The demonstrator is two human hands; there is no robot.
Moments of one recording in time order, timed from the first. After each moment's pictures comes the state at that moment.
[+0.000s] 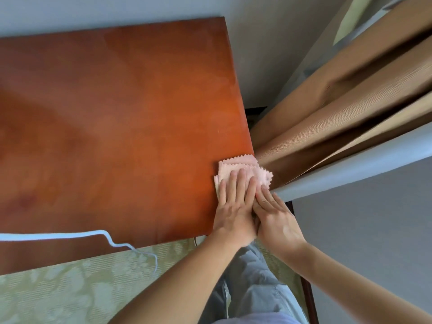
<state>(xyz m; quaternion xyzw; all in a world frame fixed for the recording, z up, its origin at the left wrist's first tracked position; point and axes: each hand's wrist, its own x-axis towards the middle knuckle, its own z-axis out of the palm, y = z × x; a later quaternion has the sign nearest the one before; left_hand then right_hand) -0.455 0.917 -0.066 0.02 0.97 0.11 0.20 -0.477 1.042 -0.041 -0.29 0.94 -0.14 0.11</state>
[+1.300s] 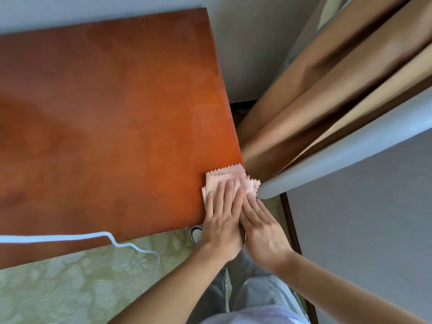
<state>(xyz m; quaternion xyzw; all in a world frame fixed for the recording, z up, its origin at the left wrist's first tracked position) -0.412 0.935 -0.059 0.01 0.97 0.10 0.20 -0.437 1.063 -0.040 -0.34 0.93 -0.12 0.11</state>
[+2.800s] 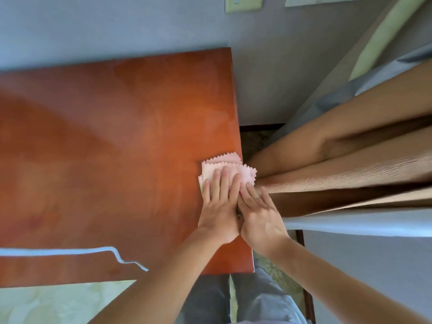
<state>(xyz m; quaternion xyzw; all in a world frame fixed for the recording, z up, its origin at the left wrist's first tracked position) -0.556 0.889 -0.064 -0.08 0.96 0.10 0.25 -0.594 1.014 -0.032 -0.35 0.91 -0.13 0.18</state>
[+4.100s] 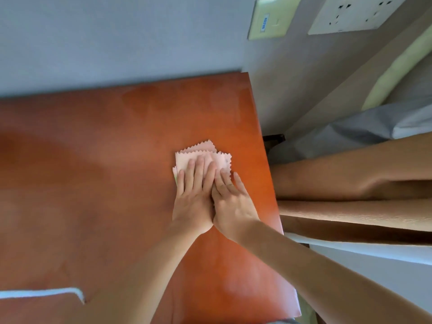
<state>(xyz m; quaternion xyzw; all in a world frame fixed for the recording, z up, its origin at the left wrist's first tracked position) -0.609 0.722 -0.067 -0.07 0.97 0.09 0.20 -0.651 0.840 -0.030 -0.36 0.90 -0.02 0.26</state>
